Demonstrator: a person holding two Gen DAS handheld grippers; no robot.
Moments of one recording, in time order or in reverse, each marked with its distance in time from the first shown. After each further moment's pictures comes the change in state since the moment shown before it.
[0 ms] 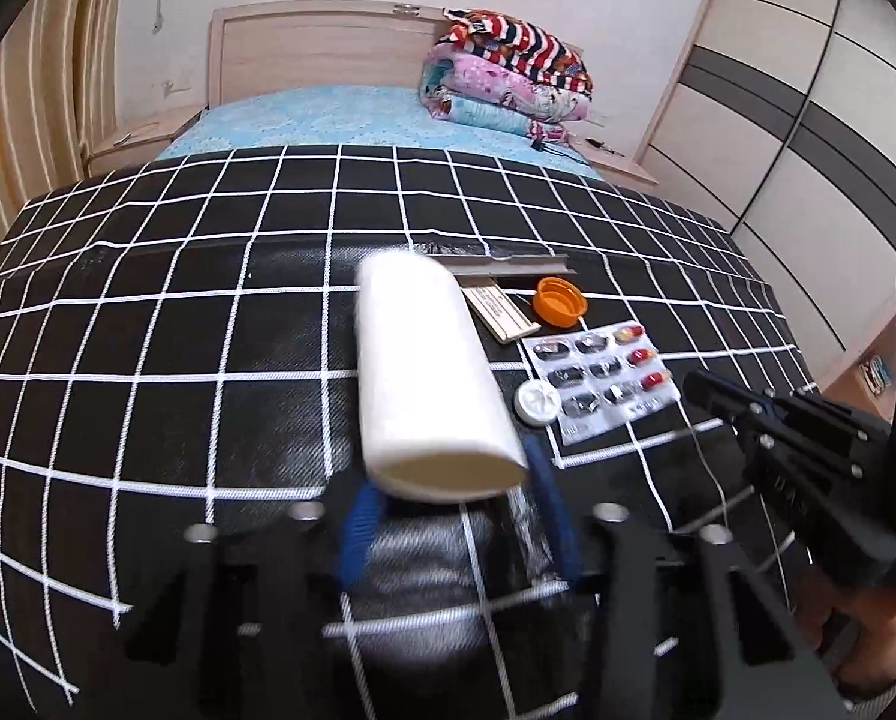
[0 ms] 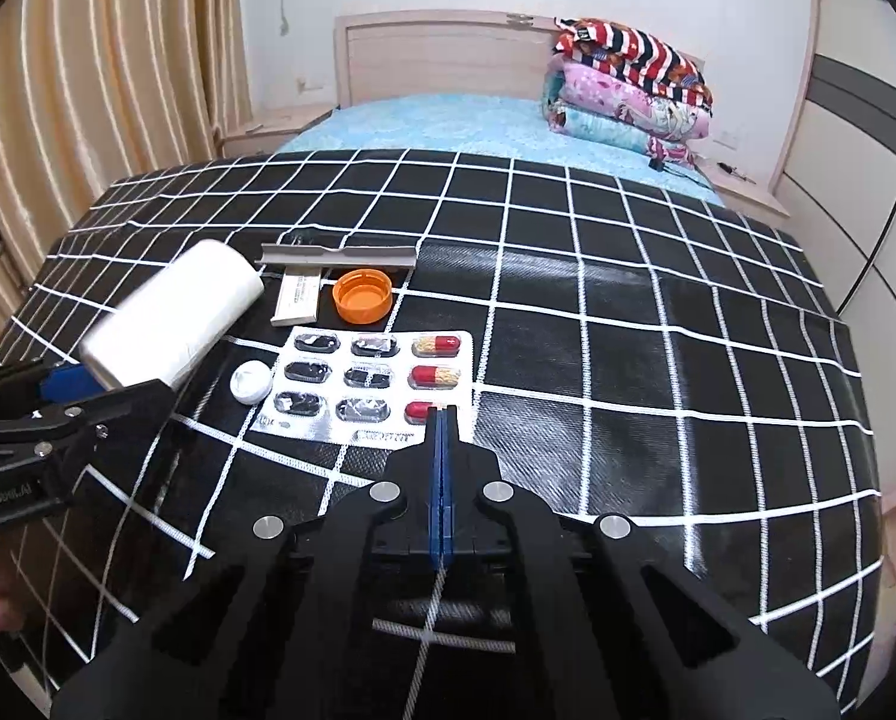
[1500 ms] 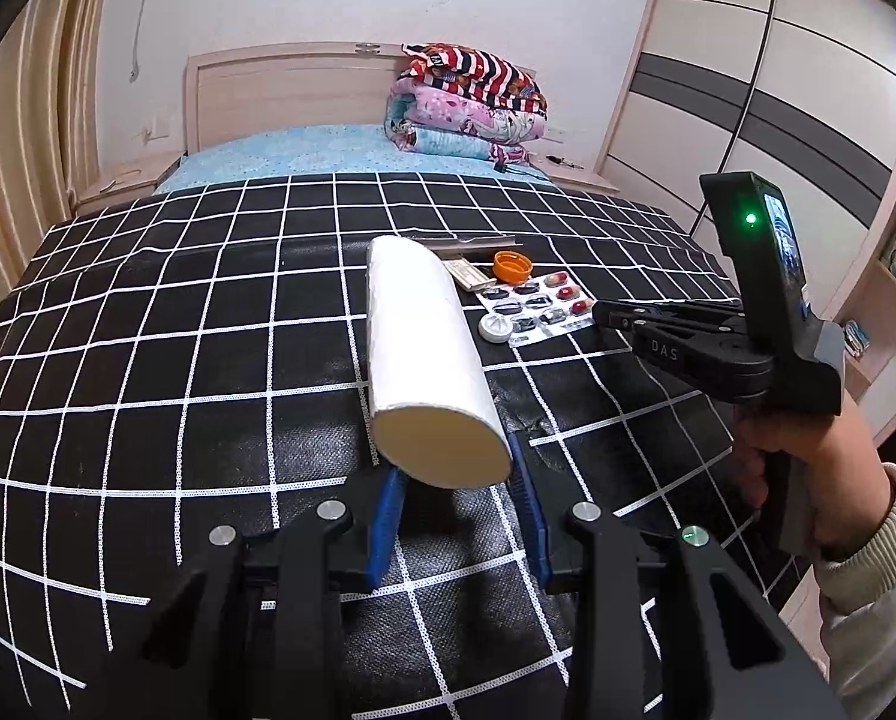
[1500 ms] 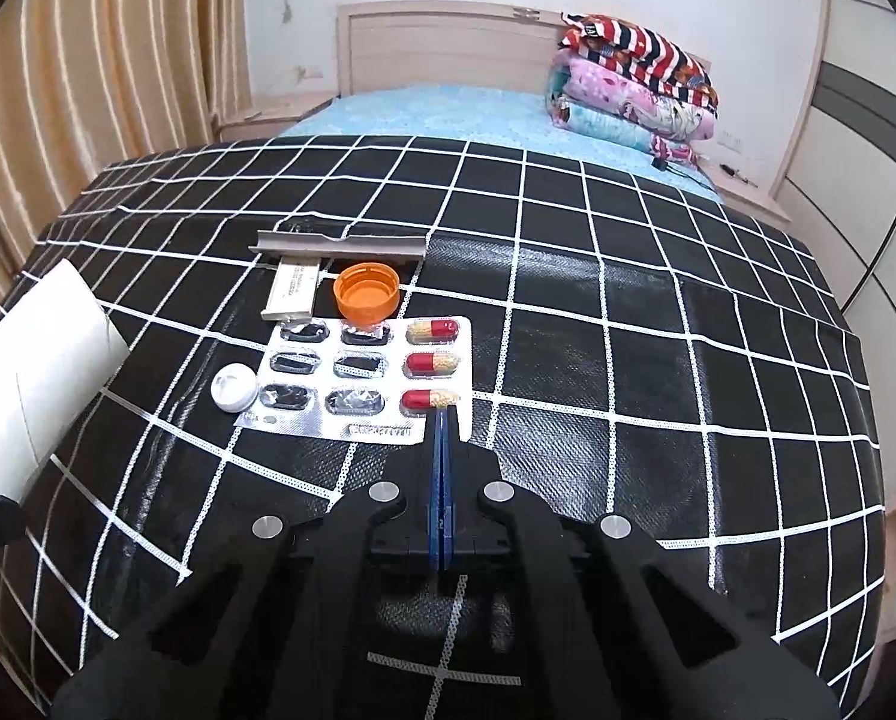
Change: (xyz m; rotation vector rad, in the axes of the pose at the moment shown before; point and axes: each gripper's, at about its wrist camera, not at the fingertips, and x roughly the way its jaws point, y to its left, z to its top) left arm -0.065 -0.002 -0.053 0.098 -0.086 -0.037; right arm 0.022 0.006 0.005 -0.019 0.021 -0.010
